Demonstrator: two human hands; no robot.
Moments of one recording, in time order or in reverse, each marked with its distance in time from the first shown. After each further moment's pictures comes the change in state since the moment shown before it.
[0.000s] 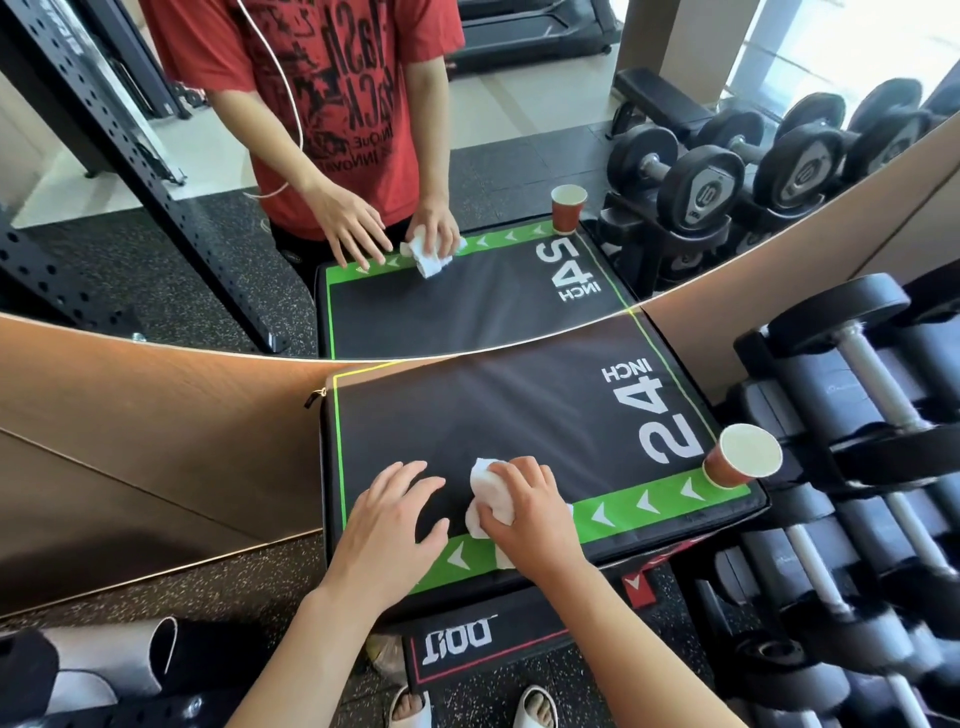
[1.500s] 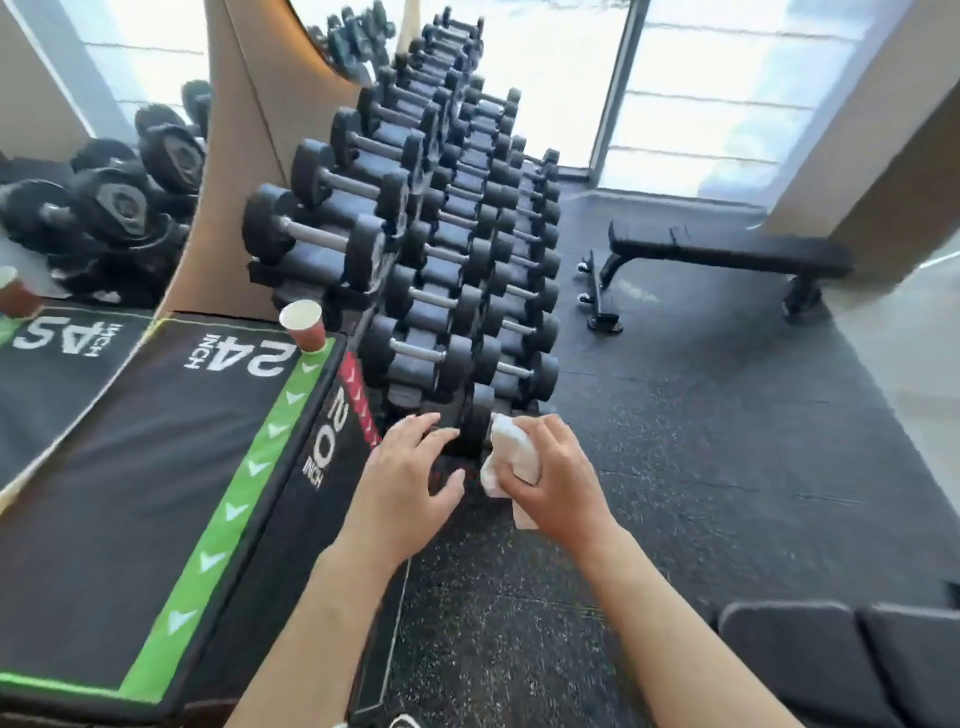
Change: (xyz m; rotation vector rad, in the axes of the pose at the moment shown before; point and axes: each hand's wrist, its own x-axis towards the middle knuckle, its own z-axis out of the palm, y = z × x) left_hand -0.181 0.186 0.031 -0.176 -0.353 1.161; right_hand -0.422 -0.087 -0.096 -0.097 0.864 0.810
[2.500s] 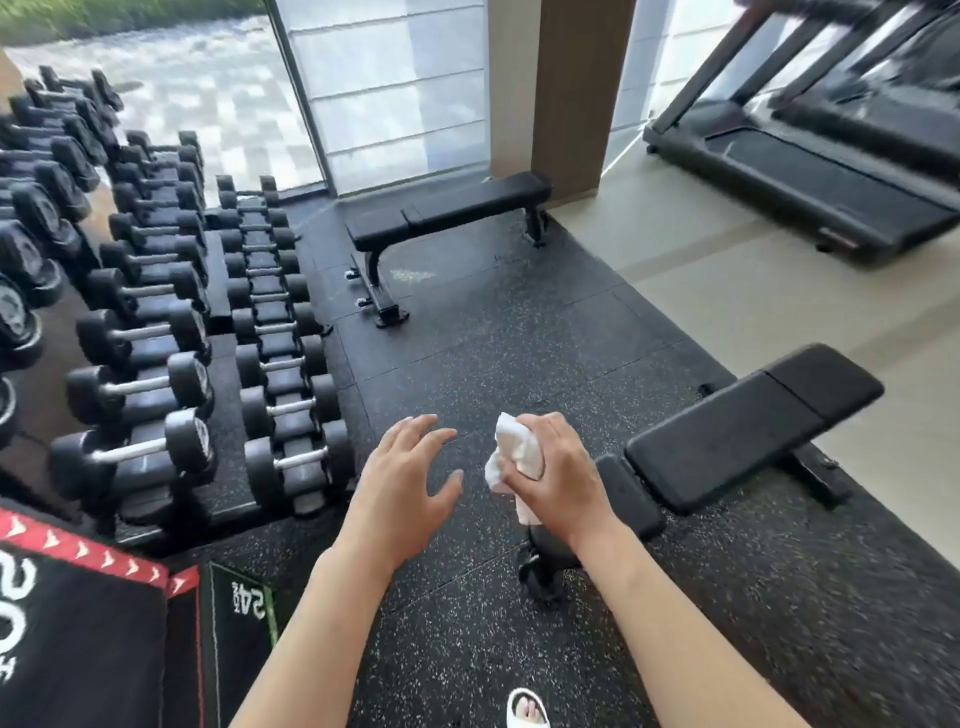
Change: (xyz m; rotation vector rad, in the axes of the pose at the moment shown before) left_hand -0.010 0.340 0.203 -0.031 -0.306 0.456; right_hand -0.234 0.229 -0.264 -0.069 0.409 0.372
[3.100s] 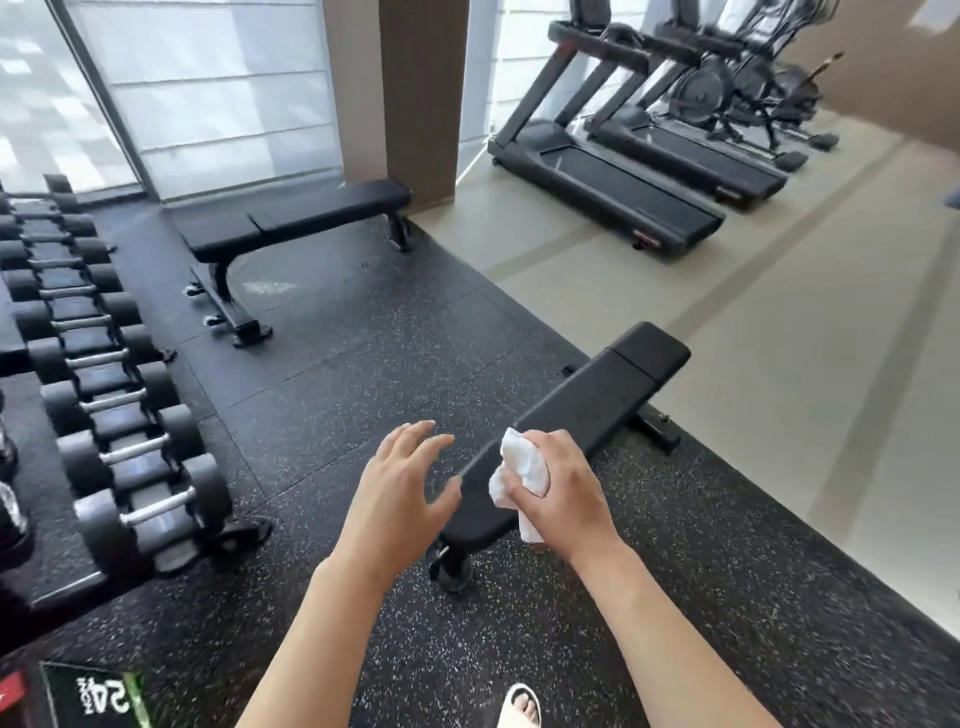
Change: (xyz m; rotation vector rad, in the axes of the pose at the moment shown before) left_hand -0.010 0.052 0.036 -0.183 -0.110 0.222; right_hand -0.093 0.008 -0.068 -0.179 0.192 0.257
